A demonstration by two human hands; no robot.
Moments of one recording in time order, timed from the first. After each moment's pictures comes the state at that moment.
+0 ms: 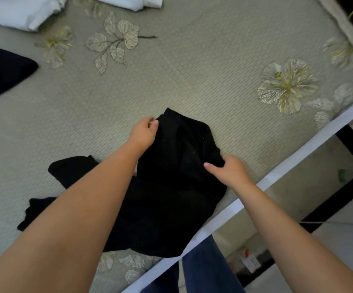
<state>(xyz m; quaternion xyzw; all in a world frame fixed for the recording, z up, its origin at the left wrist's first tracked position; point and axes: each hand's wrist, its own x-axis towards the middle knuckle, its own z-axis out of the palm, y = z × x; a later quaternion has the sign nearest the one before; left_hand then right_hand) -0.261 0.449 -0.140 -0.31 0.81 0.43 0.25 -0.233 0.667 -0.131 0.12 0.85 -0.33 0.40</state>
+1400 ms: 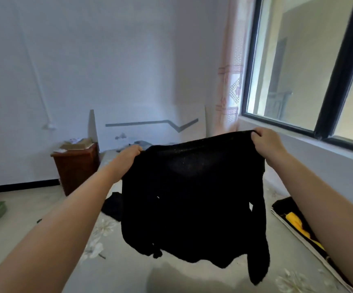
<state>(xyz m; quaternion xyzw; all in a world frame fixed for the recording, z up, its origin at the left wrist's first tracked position) -0.018 0.365 0.399 -0.26 0.78 0.50 -0.25 -0.222 0.619 0.428 -0.27 0.84 -0.45 -0.14</state>
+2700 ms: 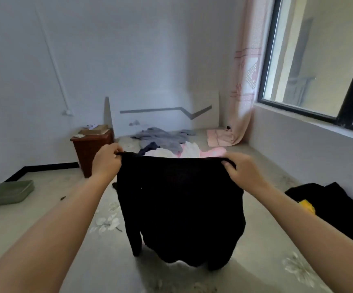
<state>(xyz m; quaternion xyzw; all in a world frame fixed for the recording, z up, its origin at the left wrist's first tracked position) 0.043 0.331 0.356 -0.35 0.84 0.17 -0.37 -0.144 0.599 0.348 -0.46 0.80 -0.36 -0.16</state>
